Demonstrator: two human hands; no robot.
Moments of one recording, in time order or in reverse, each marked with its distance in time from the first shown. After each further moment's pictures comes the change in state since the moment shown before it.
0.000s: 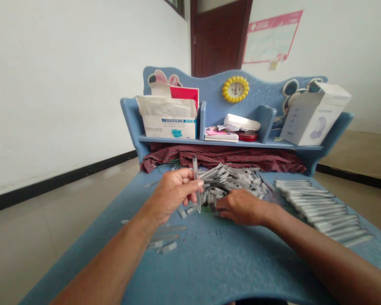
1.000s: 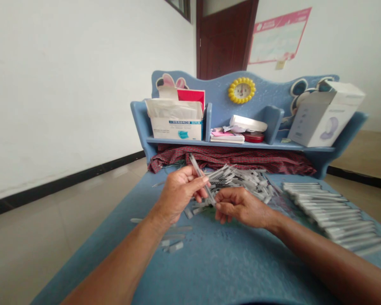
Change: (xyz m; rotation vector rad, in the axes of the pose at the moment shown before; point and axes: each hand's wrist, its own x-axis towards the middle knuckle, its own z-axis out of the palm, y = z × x) left_hand -0.001 -0.003 0.003 -0.202 0.068 0.073; right_hand 0.006 -0.014 0.013 1.190 0.204 0.027
